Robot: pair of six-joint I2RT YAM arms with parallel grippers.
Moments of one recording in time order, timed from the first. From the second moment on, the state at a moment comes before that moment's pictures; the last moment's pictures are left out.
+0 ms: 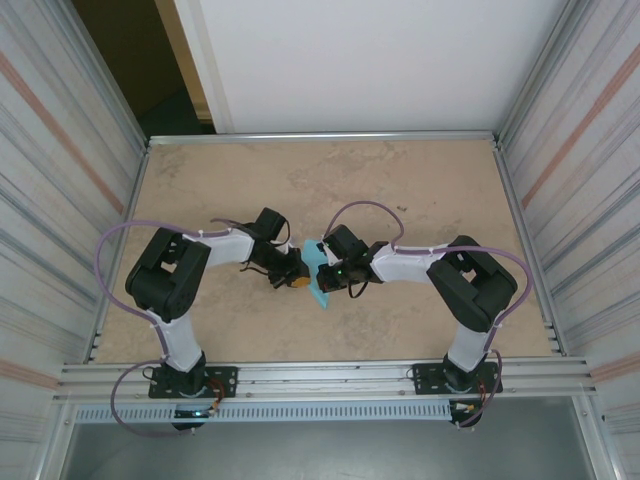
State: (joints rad) left arm -0.50 1.82 0.94 -0.37 0.69 -0.84; right arm 0.81 1.77 0.92 -0.19 -0.23 0.51
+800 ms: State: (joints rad) left arm -0.51 1.84 0.95 -0.38 0.69 -0.83; right arm 0.81 1.77 0.92 -0.19 -0.23 0.51
